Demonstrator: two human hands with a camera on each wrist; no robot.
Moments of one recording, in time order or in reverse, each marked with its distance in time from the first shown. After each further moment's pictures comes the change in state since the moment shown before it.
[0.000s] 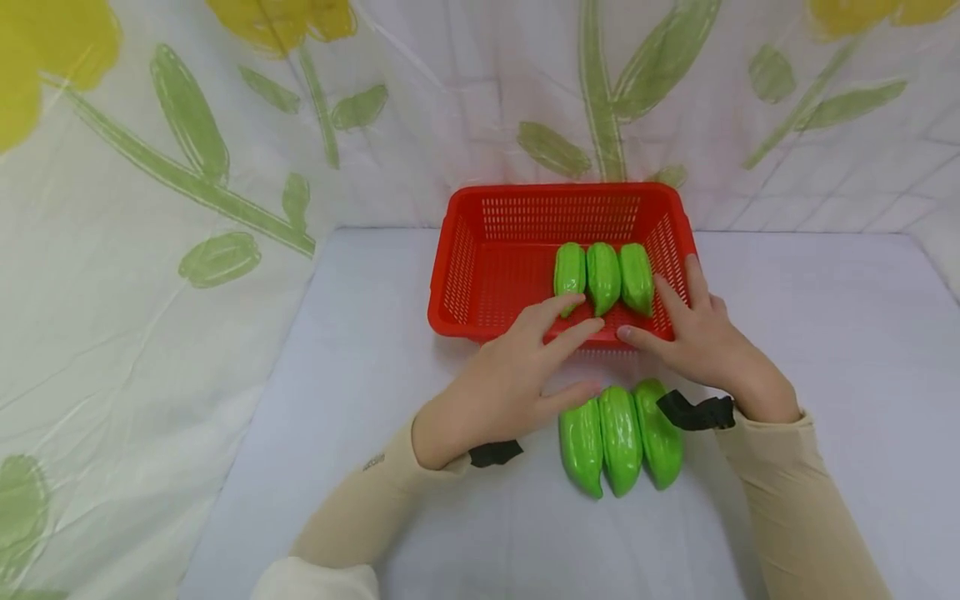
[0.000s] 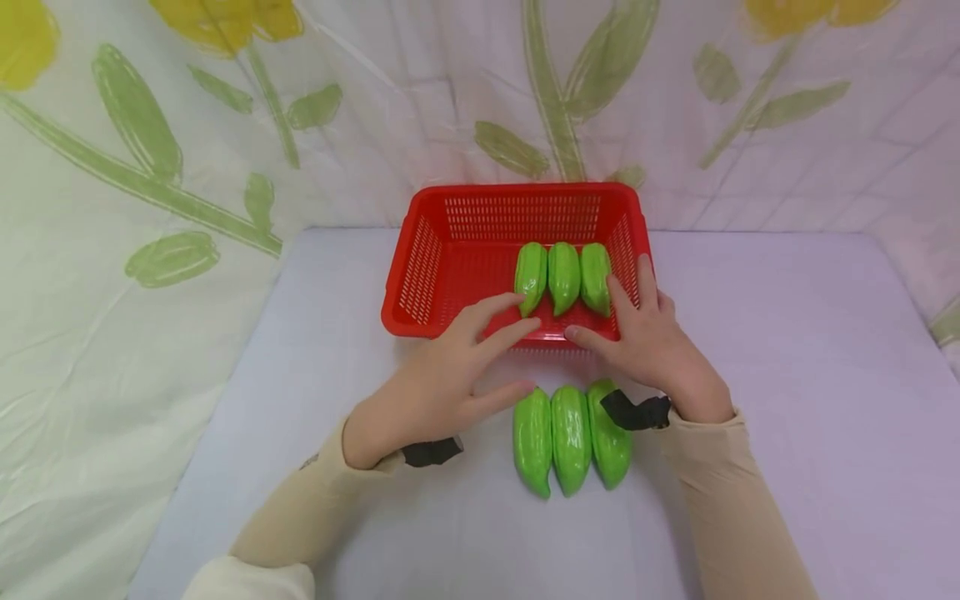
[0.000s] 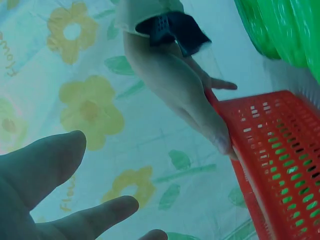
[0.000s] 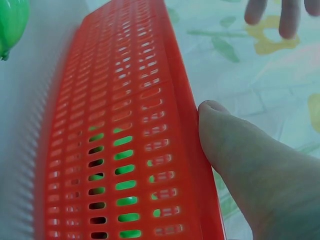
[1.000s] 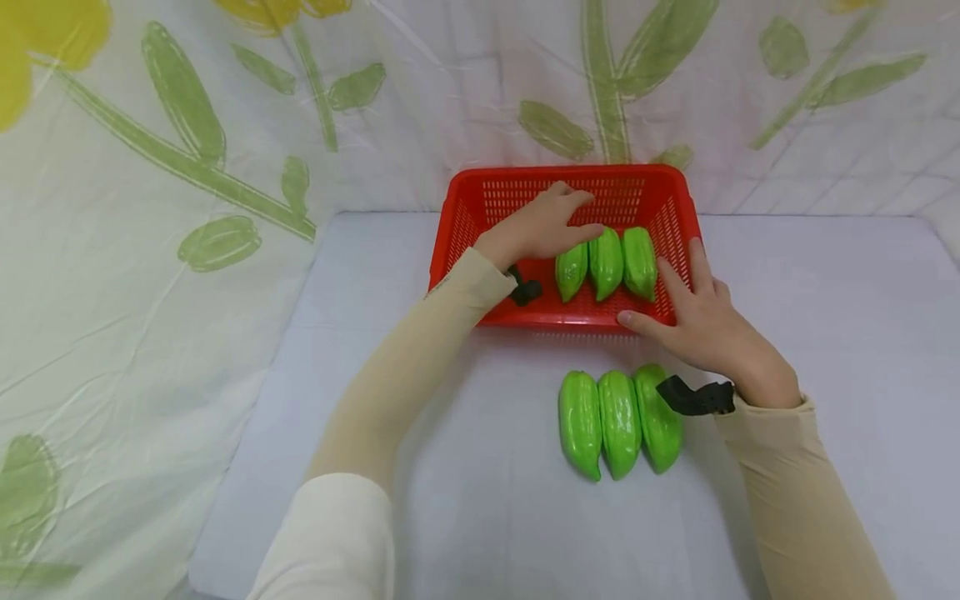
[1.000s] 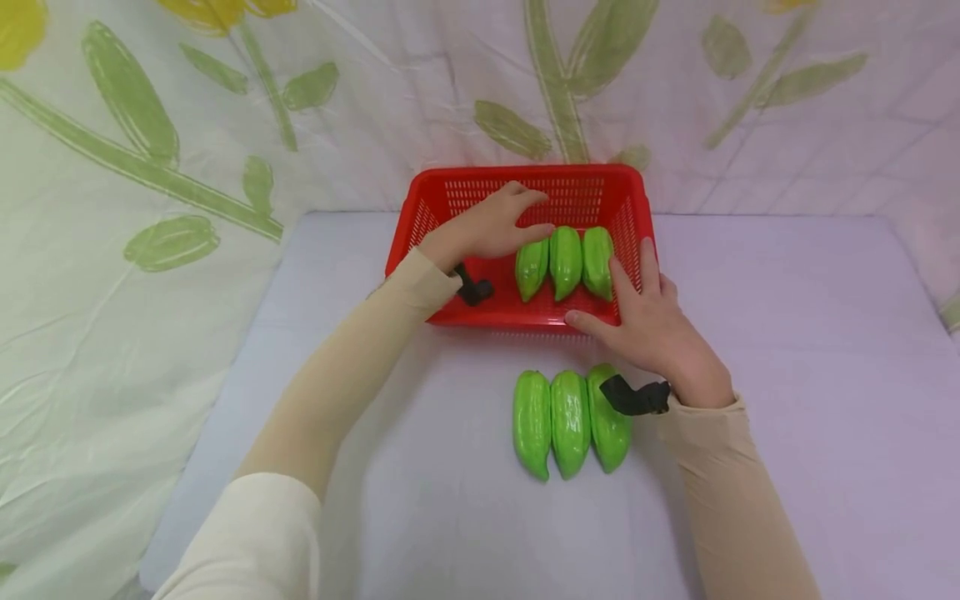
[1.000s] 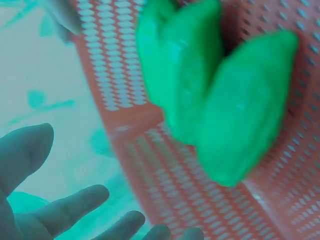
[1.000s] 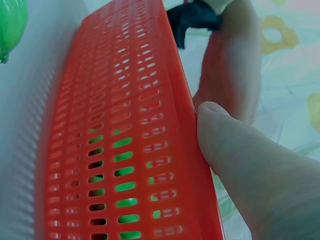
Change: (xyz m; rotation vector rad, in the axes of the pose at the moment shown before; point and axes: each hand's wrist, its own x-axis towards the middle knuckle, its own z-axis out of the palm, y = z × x) left_hand 0.157 -0.116 0.005 -0.024 -0.422 -0.394; right_hand 0.002 -0.001 -0.004 0.002 -0.039 0.020
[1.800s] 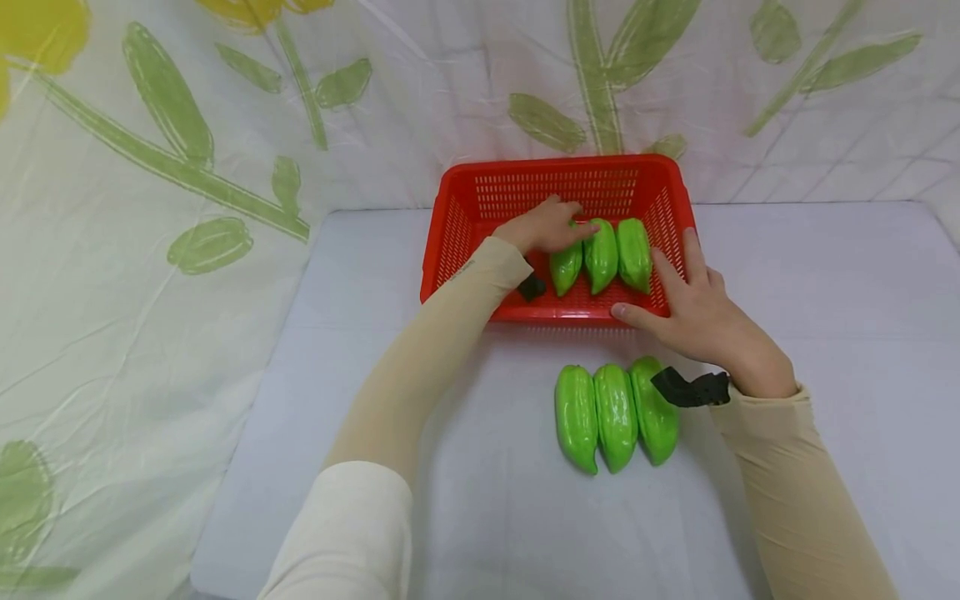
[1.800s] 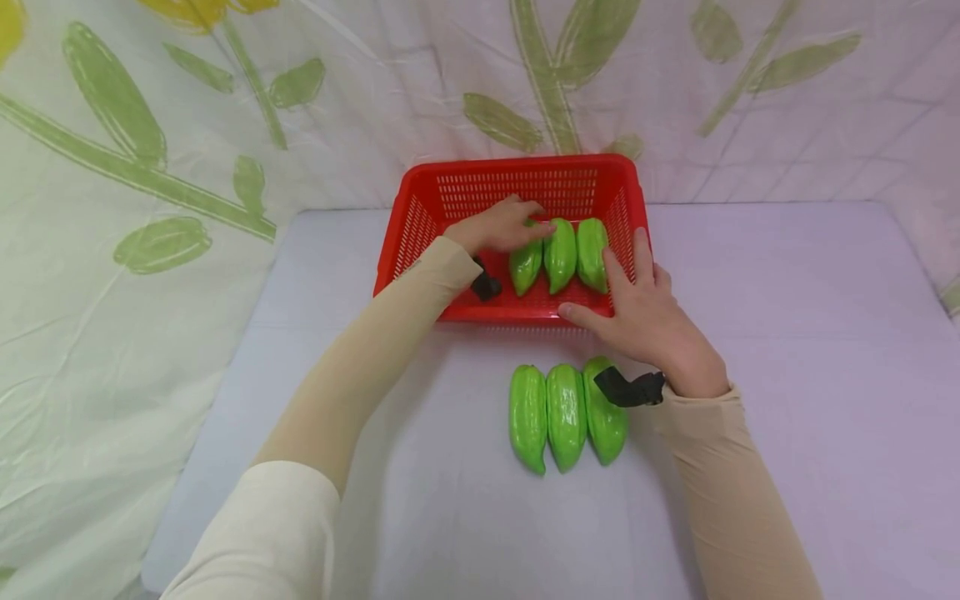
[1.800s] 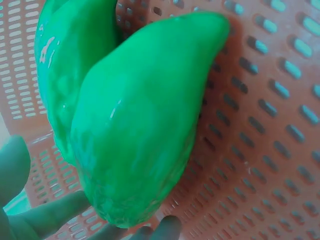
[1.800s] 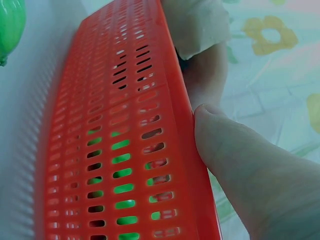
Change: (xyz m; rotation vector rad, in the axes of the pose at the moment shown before) left_hand 0.045 -0.009 0.023 0.021 -0.169 -0.096; right_hand 0.001 0.003 -0.002 0.015 -0.005 -0.002
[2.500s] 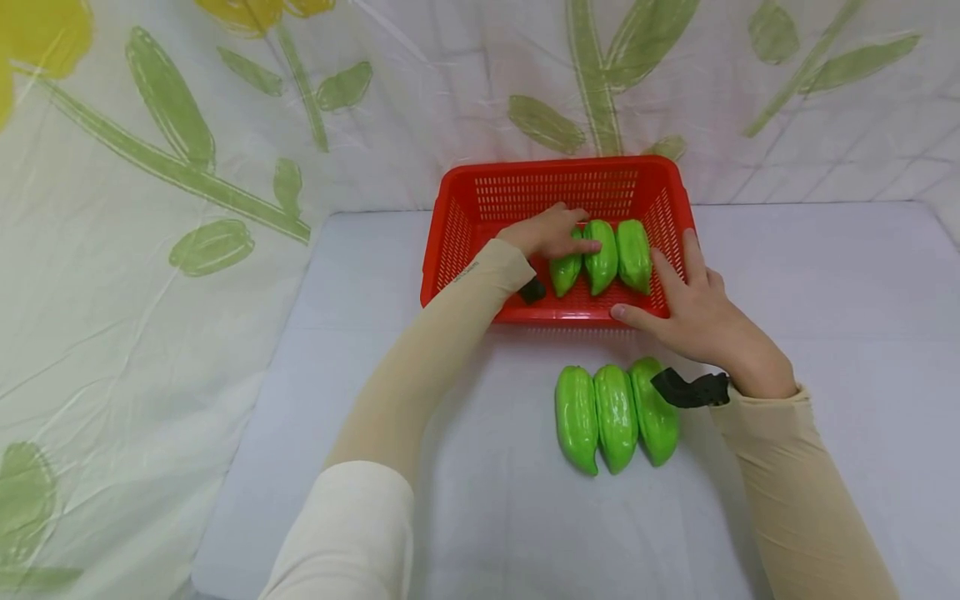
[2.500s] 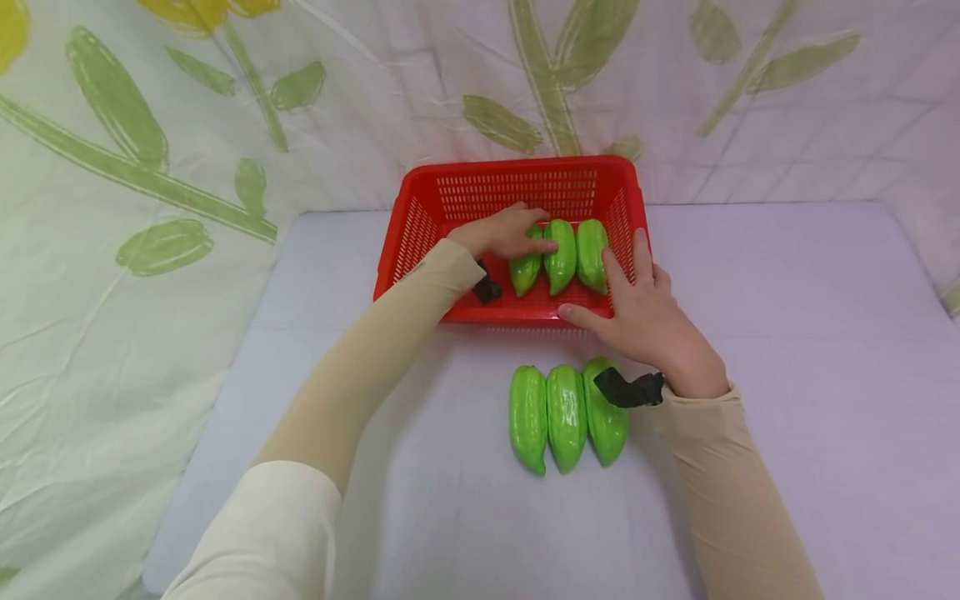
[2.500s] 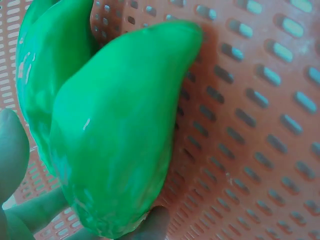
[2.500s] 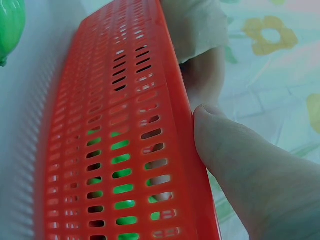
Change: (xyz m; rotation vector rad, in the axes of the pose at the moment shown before) left_hand 0.005 0.003 0.006 0.041 -0.041 0.034; right_hand 0.000 0.001 0.001 -0.004 0.011 -0.006
